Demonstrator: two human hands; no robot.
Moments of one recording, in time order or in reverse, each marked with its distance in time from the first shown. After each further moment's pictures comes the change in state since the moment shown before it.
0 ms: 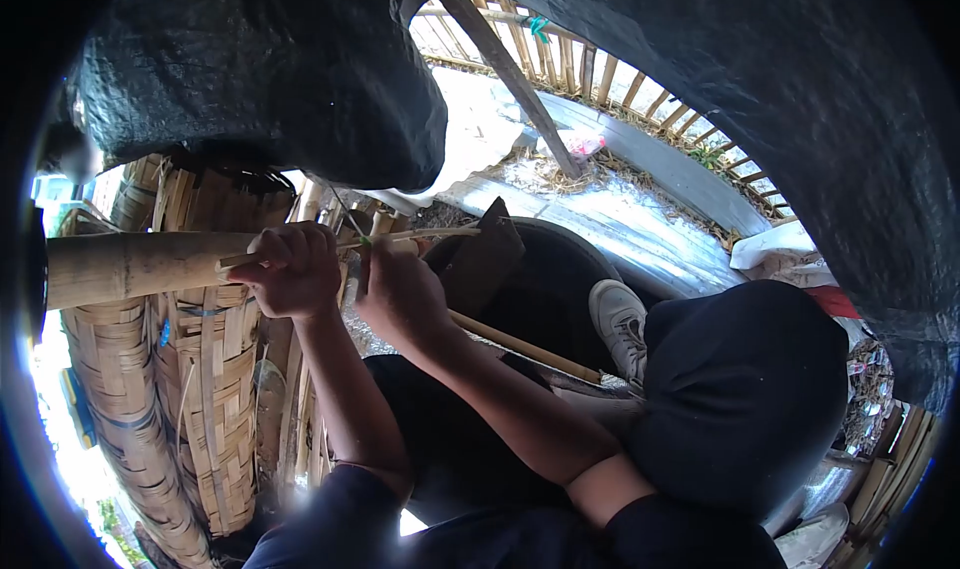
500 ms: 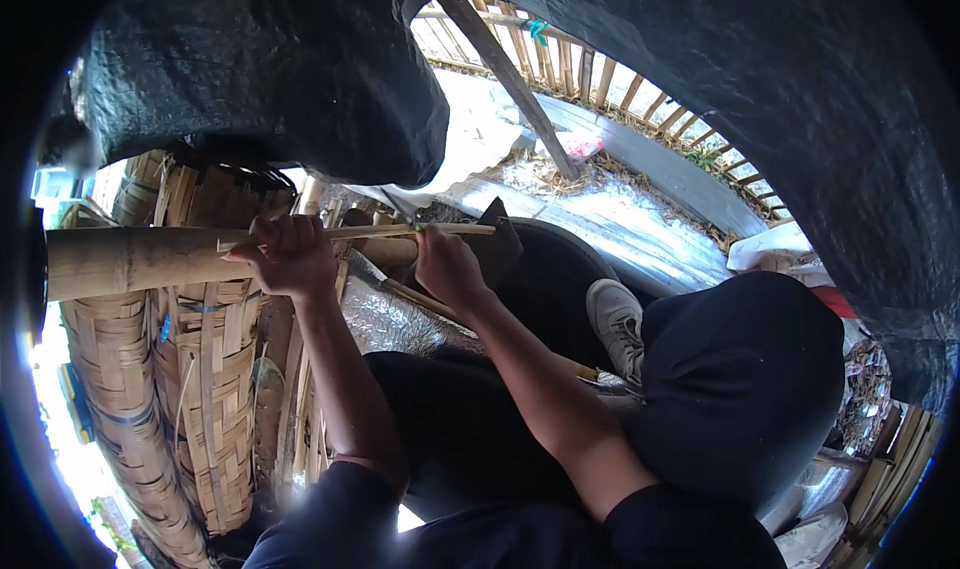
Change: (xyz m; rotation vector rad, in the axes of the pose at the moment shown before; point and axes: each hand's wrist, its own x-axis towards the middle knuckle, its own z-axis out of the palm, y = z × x) left_hand -0.005 -0.005 -0.026 -0.068 0.375 0.117; right_hand 0.028 0.110 0.028 -0.103 0.034 -0.076
